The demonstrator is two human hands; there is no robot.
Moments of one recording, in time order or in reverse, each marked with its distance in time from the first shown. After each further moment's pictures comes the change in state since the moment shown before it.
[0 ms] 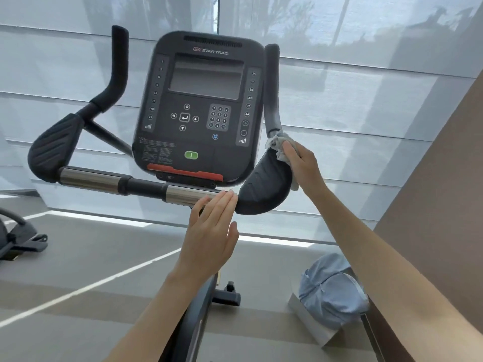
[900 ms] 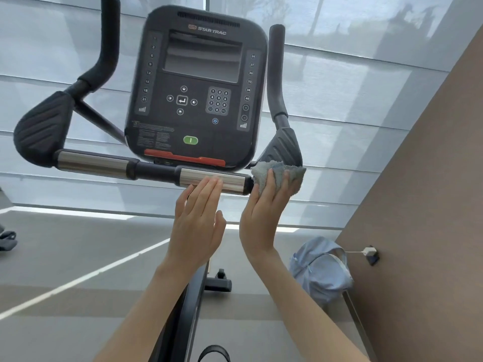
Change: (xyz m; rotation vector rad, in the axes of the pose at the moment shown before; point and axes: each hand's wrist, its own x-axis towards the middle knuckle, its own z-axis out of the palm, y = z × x) left_hand -0.029 -0.044 -0.011 -0.067 0.071 -0.028; right_hand -0.136 -0.009 0.136 -0.445 0.523 -0.149
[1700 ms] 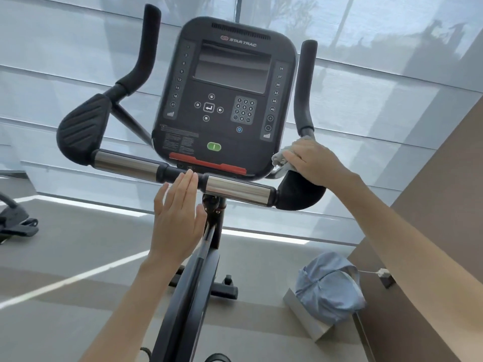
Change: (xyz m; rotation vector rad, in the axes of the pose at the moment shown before) left_hand -0.003 -0.057 -0.023 0.148 -0.048 -0.227; right_hand 0.171 0.016 -0.019 -0.486 -0.868 -0.457
